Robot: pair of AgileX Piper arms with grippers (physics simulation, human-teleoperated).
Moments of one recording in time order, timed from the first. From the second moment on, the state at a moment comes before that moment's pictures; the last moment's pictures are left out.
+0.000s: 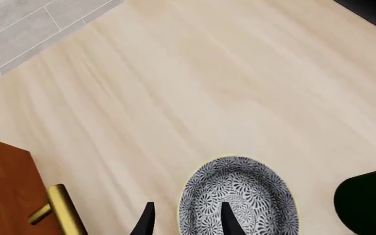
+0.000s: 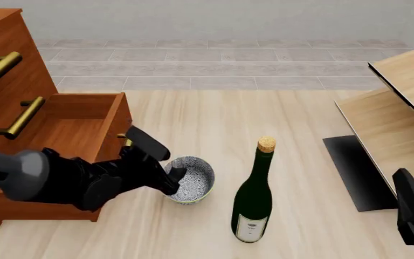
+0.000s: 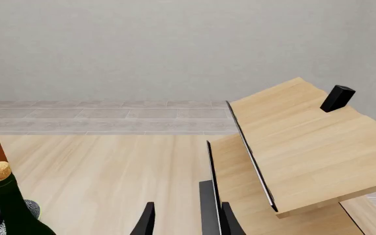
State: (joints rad) left arm -0.57 1.70 -0.61 -0.37 0.14; right arm 0.00 0.01 0.00 0.00 0.00
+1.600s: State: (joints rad) left arm -0.53 1.73 -0.61 -0.41 0.15; right arm 0.00 0.01 0.00 0.00 0.00
